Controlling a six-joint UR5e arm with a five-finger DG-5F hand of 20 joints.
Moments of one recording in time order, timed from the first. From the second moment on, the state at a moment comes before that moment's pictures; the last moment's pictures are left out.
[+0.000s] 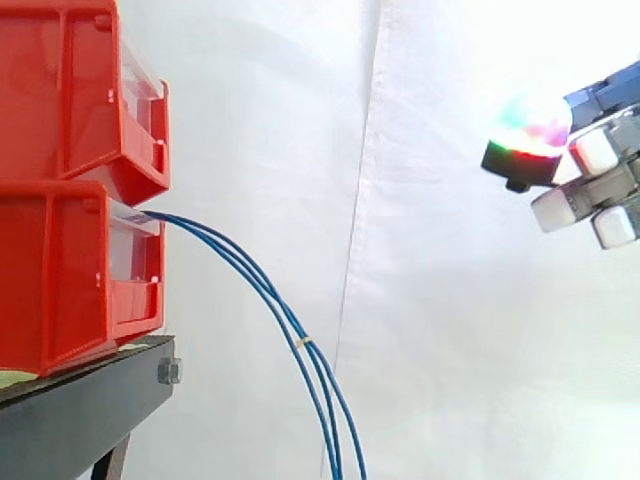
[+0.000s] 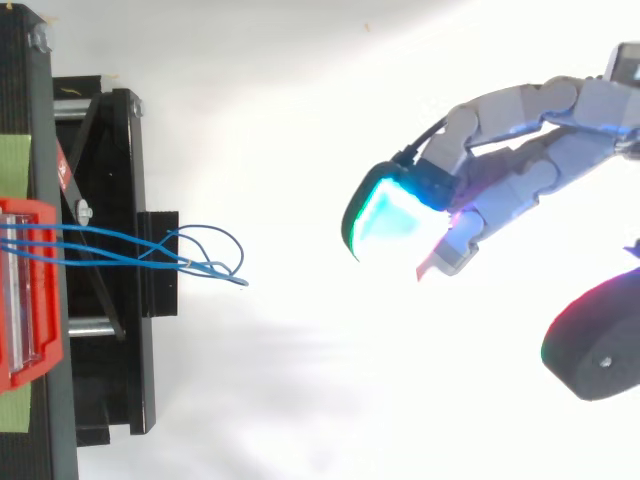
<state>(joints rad) 0.18 -1.89 -1.52 -2.93 -1.17 -0.12</state>
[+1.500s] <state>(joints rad) 0.17 -2.25 -1.41 -2.47 -1.01 -0.25</state>
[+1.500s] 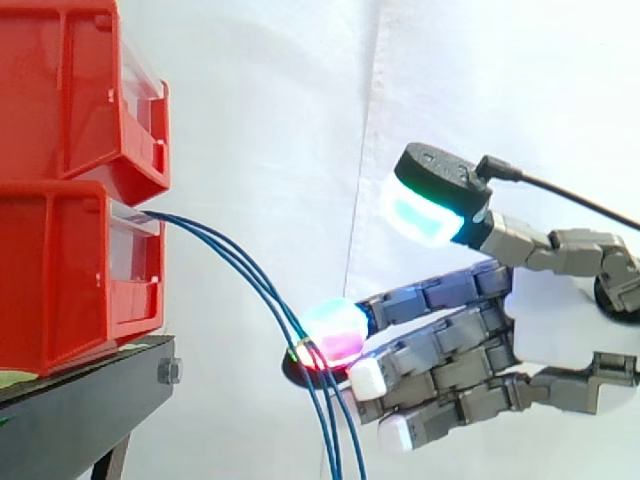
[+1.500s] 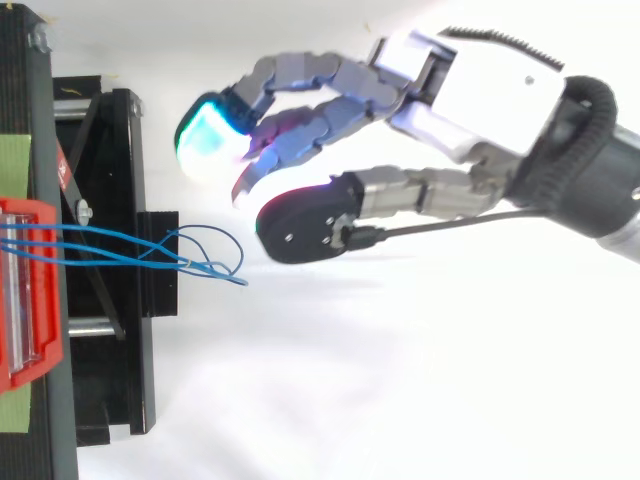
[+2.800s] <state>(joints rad) 0.22 -2.37 -1.31 -2.42 -1.01 -0.28</state>
